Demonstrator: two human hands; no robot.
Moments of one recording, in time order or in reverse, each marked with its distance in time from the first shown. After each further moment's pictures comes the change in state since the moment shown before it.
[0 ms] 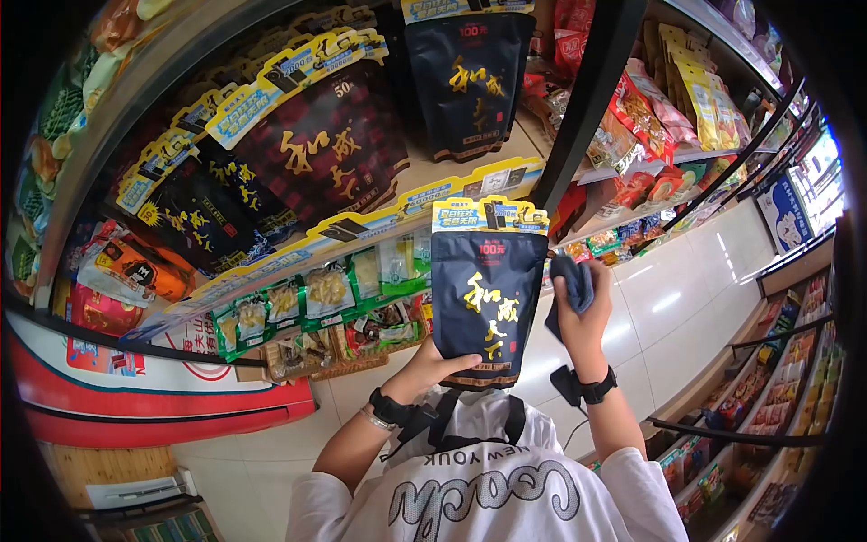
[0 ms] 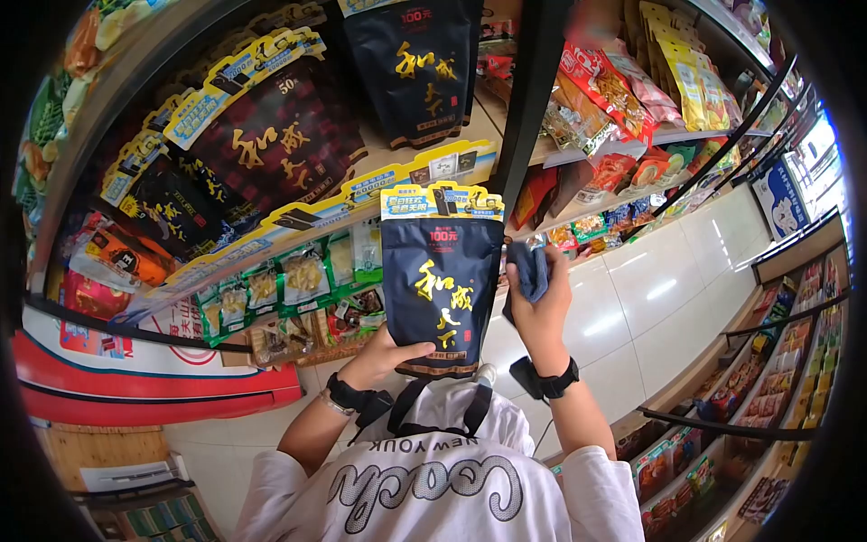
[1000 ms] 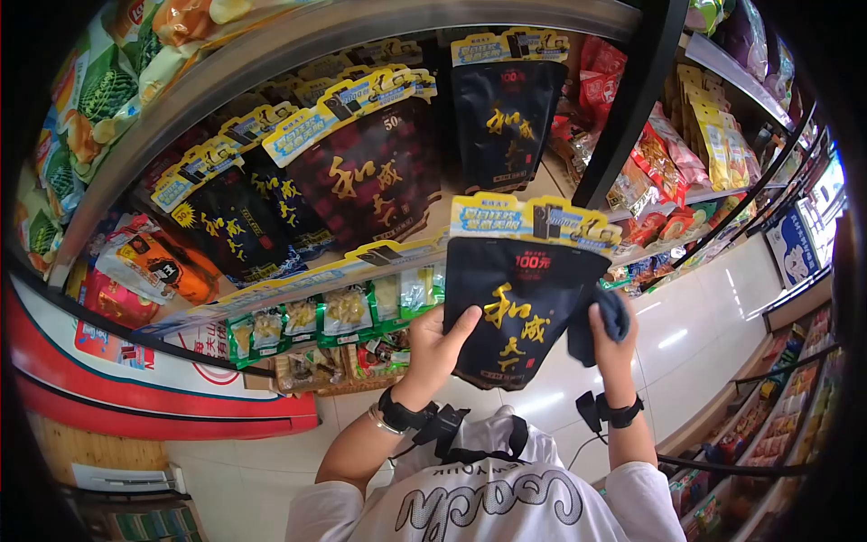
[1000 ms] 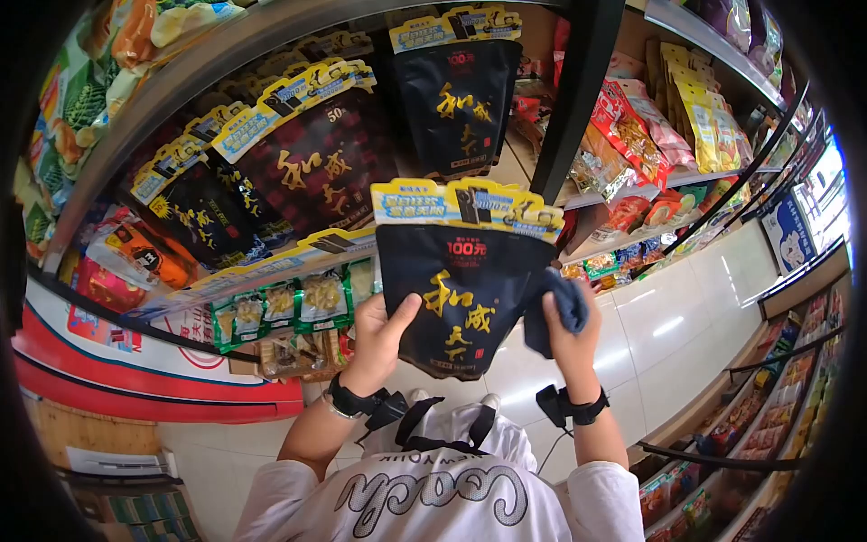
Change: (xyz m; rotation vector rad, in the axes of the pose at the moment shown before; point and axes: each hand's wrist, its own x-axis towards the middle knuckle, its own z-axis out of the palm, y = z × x) left_hand 0.015 0.086 0.022 0.093 0.436 0.475; right_hand 0.022 -0.008 -0.028 0.101 -0.146 0.106
